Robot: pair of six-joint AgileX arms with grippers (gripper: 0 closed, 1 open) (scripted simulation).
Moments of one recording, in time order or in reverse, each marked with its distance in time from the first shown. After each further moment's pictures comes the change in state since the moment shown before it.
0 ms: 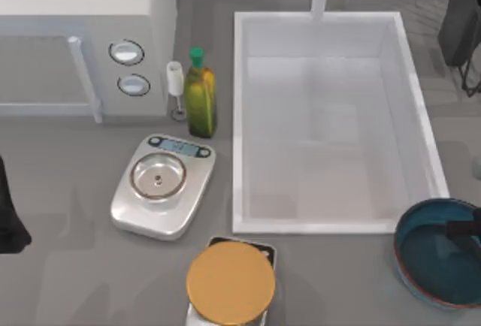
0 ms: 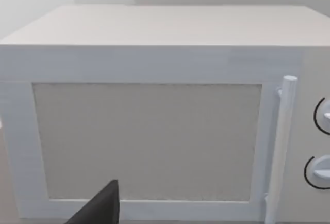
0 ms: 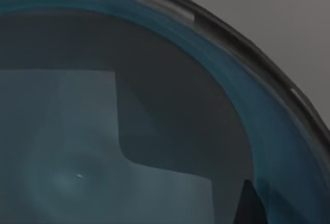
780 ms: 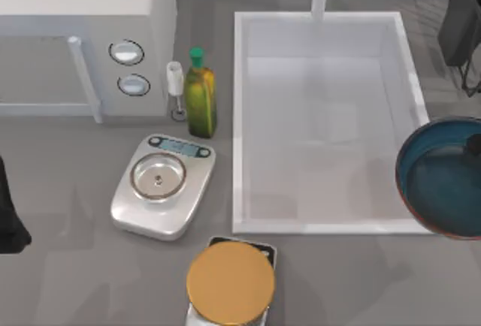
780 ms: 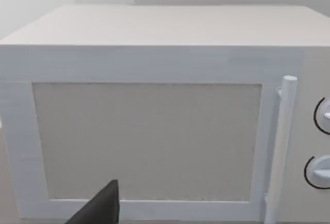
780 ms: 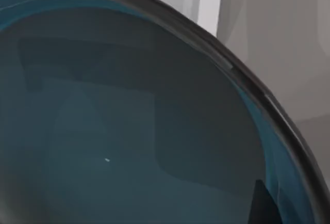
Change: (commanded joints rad) left arm 0.000 0.000 0.000 0.000 0.000 0.000; right arm 0.010 -0.123 0.390 -0.381 -0.039 -0.073
